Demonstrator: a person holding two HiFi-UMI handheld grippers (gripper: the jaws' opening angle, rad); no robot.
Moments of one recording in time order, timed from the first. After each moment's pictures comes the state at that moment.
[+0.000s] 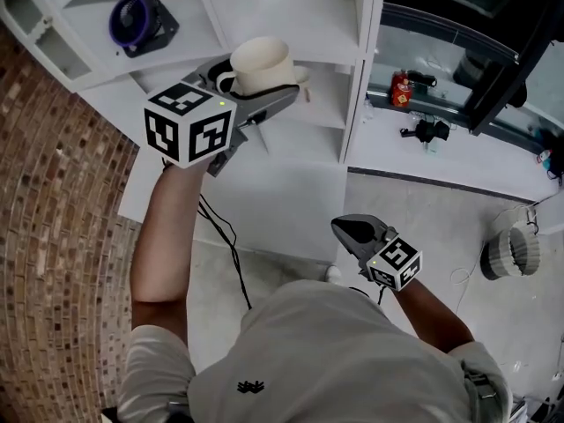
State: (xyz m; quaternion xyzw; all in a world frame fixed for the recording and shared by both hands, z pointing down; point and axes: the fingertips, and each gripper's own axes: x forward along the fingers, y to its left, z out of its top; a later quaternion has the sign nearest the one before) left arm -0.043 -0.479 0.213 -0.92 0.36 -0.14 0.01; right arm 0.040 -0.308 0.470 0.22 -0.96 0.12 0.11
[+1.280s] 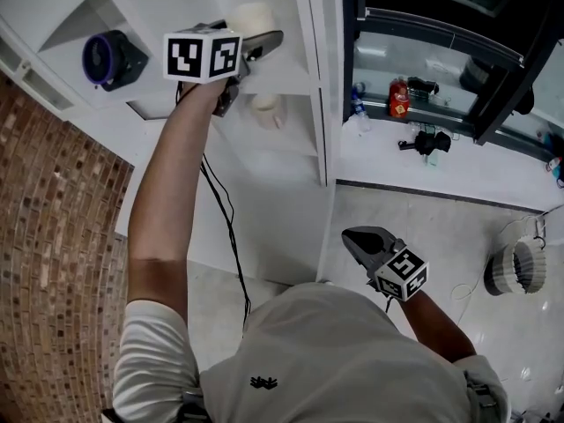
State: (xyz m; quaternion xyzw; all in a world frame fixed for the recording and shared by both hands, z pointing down) left arm 0.013 -0.692 0.194 -0.87 0.47 -0.16 0.00; right arm 0.149 -0.382 0.493 0.23 -0.96 0.15 0.10
